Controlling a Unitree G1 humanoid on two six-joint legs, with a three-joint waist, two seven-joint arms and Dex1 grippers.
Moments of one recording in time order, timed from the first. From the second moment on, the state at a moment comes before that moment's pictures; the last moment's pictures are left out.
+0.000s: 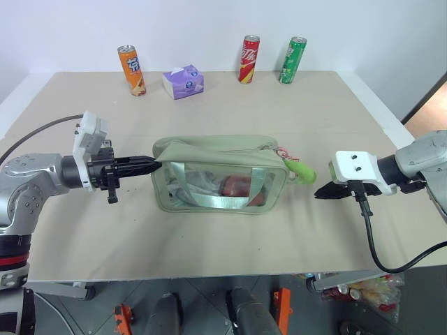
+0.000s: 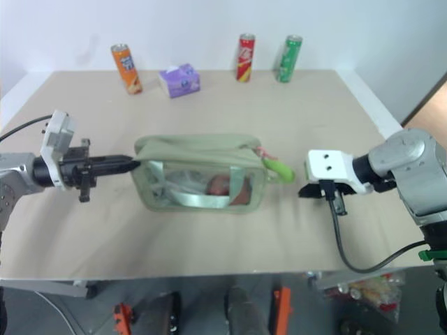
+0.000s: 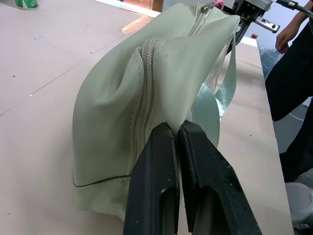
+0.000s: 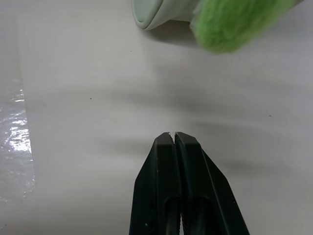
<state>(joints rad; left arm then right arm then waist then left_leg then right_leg) -0.51 0.86 0.17 -0.07 -0.72 0.68 -1.20 -0.70 -1.16 0.22 0.02 0.13 0.29 1.49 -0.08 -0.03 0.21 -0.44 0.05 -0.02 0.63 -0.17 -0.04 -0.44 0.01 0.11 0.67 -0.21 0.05</state>
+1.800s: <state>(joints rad) -0.51 0.86 0.17 -0.07 -0.73 0.69 -1.19 -0.83 -1.07 0.16 0.01 0.27 0.48 1.52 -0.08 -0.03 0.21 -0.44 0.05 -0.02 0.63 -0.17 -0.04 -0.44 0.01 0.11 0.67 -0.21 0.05</state>
